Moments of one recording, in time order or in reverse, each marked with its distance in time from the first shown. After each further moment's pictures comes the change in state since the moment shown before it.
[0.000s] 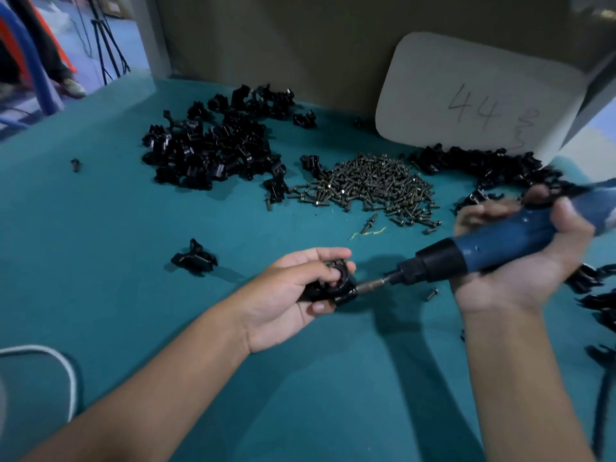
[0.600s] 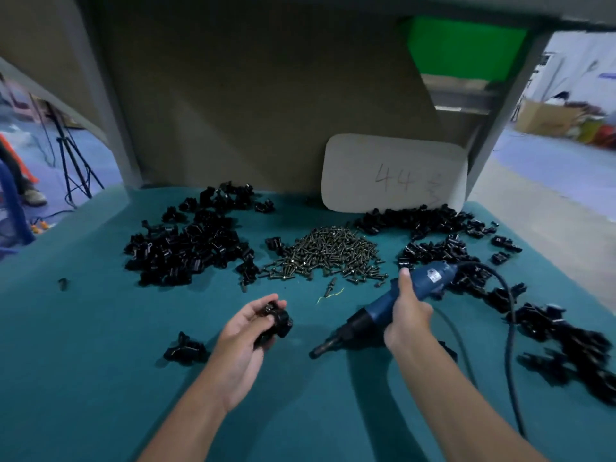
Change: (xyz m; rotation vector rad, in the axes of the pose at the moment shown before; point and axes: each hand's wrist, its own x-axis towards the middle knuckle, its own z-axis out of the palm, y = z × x) left_hand -0.008 0.022 -0.014 0.119 0.210 0.291; right_hand 0.024 0.029 -0.024 -0.629 0.706 0.249
